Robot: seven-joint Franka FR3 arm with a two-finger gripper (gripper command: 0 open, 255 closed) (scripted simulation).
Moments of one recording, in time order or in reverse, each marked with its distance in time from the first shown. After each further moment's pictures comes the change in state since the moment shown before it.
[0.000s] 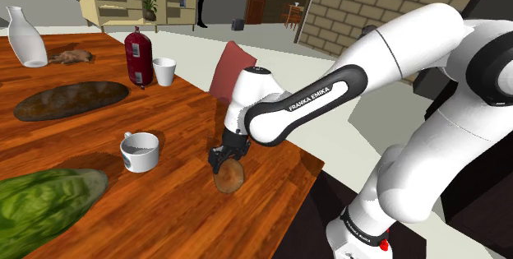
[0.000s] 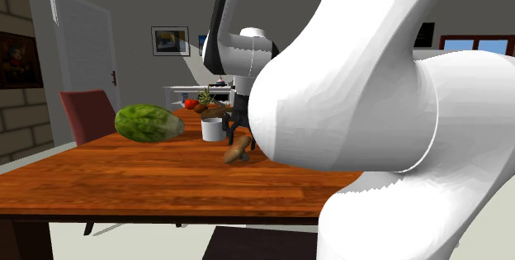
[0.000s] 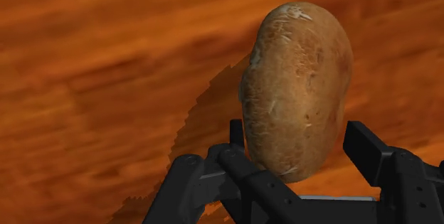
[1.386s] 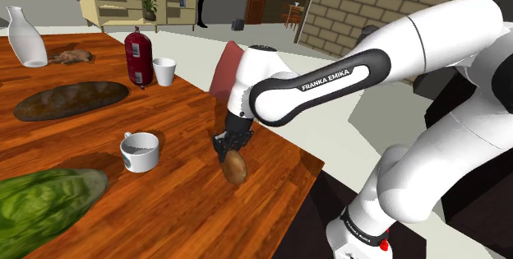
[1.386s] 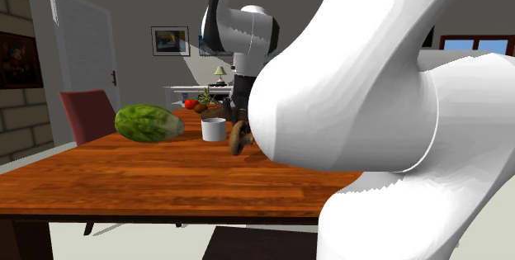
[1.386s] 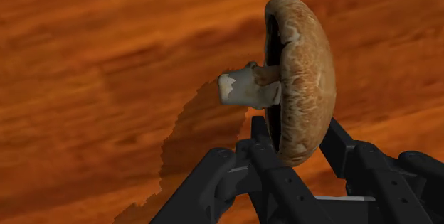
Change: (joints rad) arm 0.000 -0.110 -0.014 0.053 0.013 -0.166 -0.003
